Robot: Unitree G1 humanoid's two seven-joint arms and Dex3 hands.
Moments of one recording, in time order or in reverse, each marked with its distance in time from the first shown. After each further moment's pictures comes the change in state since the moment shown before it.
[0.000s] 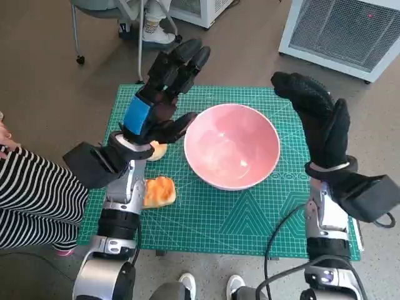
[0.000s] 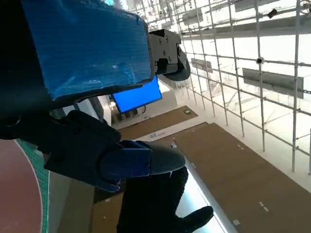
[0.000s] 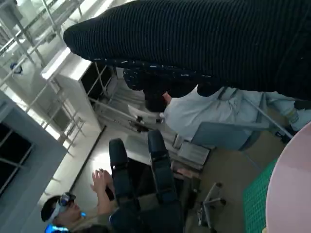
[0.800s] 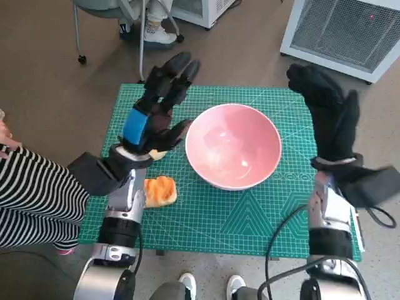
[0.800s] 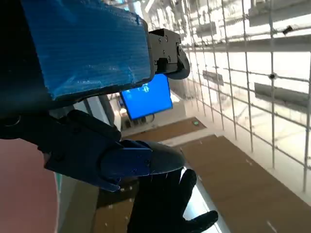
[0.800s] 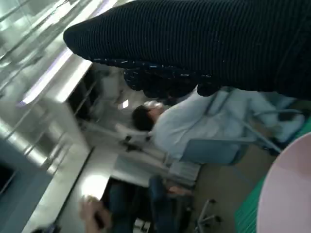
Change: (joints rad) left arm 0.051 -0.015 0.000 0.005 -0.011 0.000 0.013; right arm -0.034 -0.003 -0.059 0.090 0.008 -0.052 -0.003
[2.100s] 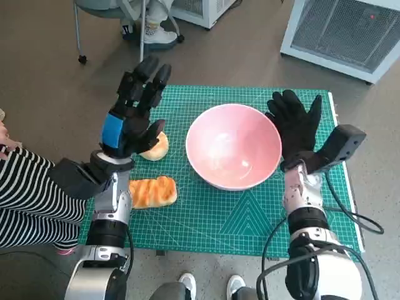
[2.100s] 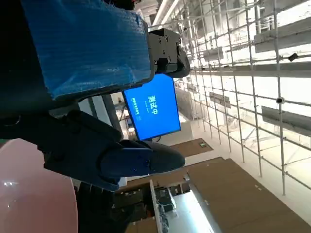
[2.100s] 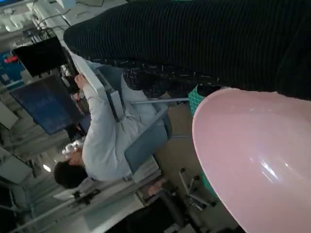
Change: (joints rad) left arm 0.042 0.048 0.087 0.092 -0.039 -0.077 -0.014; right arm -0.307 0.047 -0.246 0.758 0.025 0.312 -0.169
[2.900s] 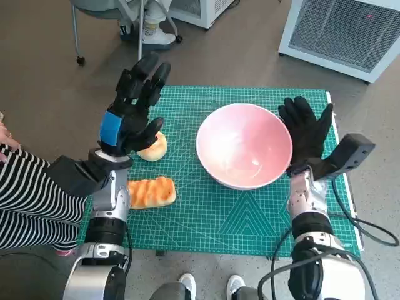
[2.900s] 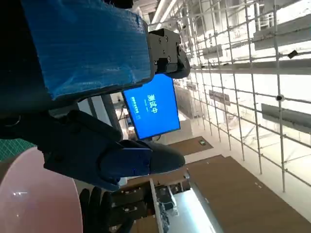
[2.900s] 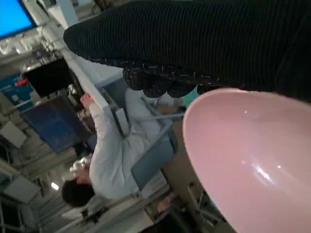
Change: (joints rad) left arm -0.017 0.018 0.012 0.018 -0.003 0.001 -0.011; right arm 0.030 0.012 -0.052 0.000 0.013 -0.012 -0.023
